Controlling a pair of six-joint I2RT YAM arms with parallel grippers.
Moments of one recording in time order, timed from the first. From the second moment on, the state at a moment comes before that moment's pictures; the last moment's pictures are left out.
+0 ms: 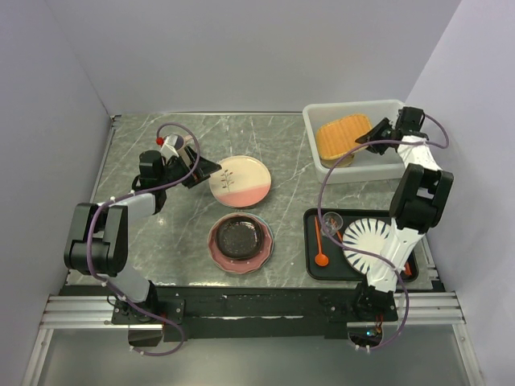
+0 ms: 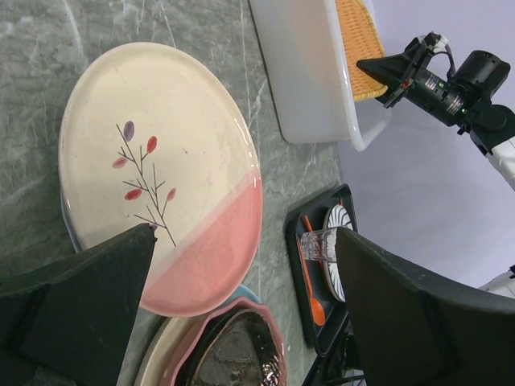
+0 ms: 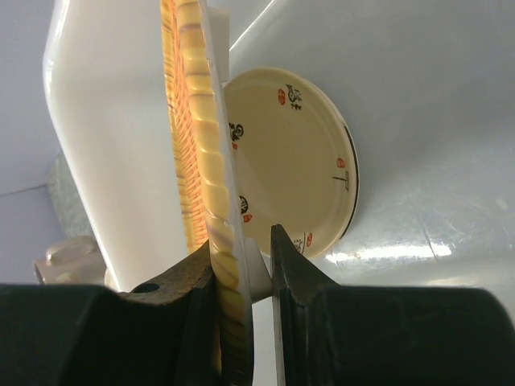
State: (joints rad) left arm -0.09 1.60 0.76 0.56 0.72 -0.85; right arm -0.30 2.07 1.68 -0.39 -0.49 0.58
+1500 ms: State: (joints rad) left arm -0.09 1.61 0.76 0.55 0.72 -0.85; right arm -0.21 2.06 1.67 -0.52 -0.02 0.46
